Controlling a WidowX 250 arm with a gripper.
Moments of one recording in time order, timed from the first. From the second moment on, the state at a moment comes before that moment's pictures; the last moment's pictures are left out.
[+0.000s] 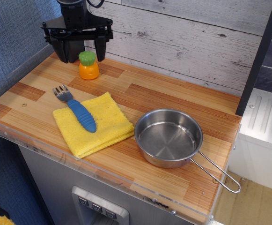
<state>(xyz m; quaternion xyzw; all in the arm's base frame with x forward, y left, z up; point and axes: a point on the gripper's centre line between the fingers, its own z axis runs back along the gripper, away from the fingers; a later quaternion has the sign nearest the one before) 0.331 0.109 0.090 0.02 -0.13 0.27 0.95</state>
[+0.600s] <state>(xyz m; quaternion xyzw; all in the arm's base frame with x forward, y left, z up) 0.305 0.049 0.079 -0.04 -0.15 0.22 0.96</state>
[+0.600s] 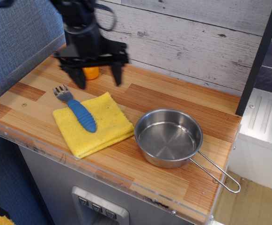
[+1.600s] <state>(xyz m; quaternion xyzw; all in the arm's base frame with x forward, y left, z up) 0.288 -0.040 0.037 -0.04 -0.13 0.11 0.98</state>
